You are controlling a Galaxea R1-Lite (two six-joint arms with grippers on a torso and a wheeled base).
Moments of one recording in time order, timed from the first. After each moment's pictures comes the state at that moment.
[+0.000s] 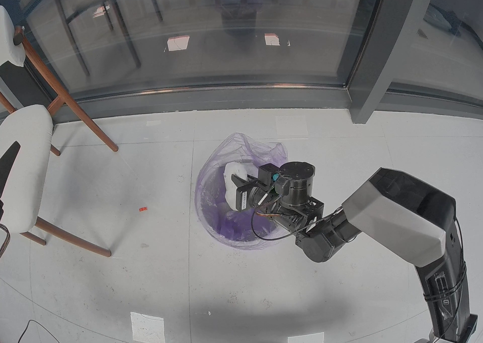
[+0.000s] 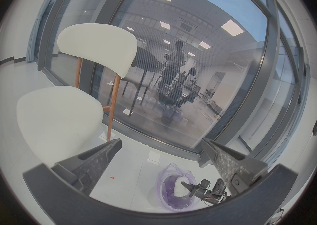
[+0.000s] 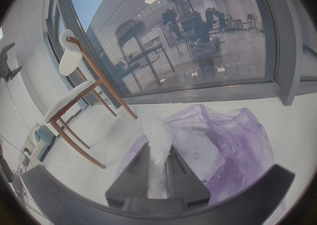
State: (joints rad) left arm 0.15 0.78 -0.29 -0.71 -0.20 -0.50; right arm 0.67 2.53 -1.37 -1.06 -0.03 0.13
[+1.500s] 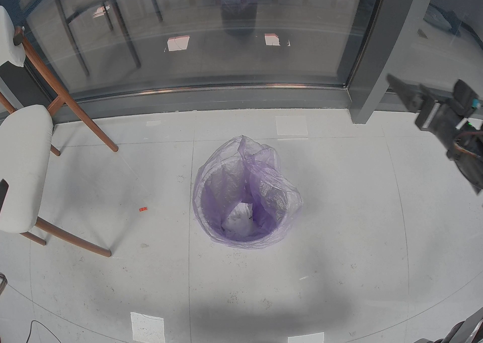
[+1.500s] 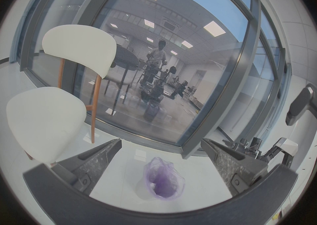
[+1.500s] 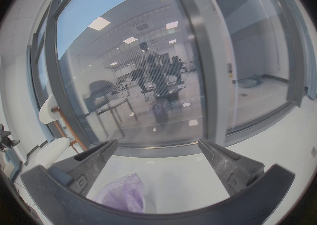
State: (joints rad) left arm 0.15 0.54 -0.25 -0.60 -0.44 -0.50; right arm 0.31 1.36 -0.62 -0.98 -0.11 0.13
